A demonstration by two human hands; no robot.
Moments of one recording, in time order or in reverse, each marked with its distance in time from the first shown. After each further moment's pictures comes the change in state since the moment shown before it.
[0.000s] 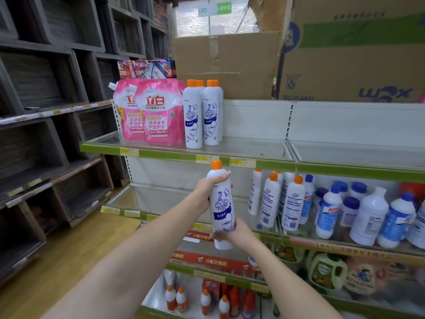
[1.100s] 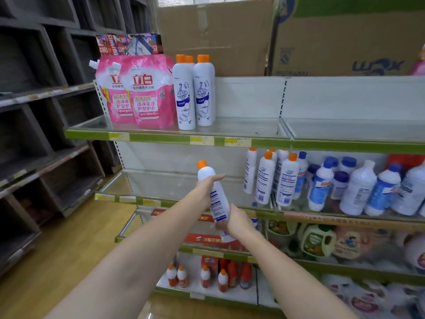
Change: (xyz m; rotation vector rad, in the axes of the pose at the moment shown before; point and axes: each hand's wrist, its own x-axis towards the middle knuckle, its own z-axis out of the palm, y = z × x) left_hand 0.020 -0.062 -0.011 -0.022 0.253 -0.334; right_hand -0.003 0.015 0.026 -0.495 0.180 0.130
